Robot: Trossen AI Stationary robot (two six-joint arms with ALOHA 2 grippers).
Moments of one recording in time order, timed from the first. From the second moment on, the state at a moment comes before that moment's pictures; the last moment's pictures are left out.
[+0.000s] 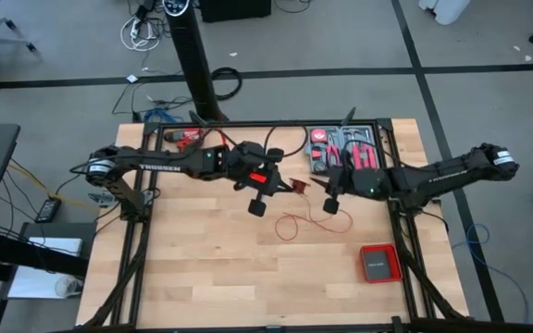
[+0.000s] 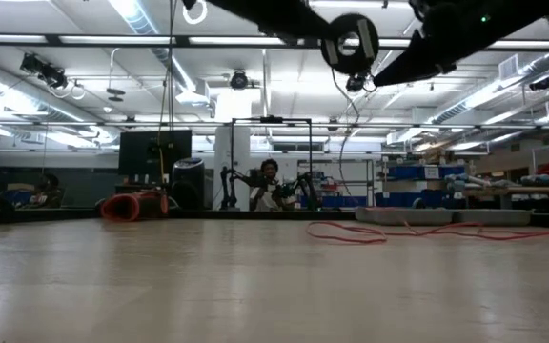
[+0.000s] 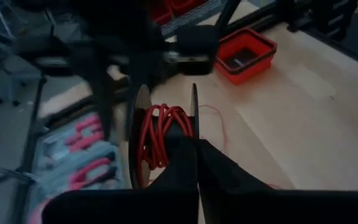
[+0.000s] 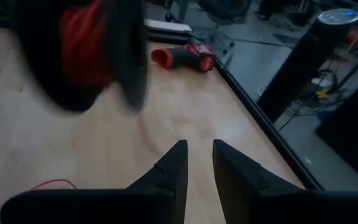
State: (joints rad) left arm 0.07 1.64 1.36 -0.19 0.19 0.47; right arm 0.12 0.96 0.59 -0.02 0.52 -0.06
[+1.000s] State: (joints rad) left arm 0.09 1.39 0.79 0.43 0.01 0.33; right arm -0.25 1.21 0.63 0.24 -0.08 -0.14
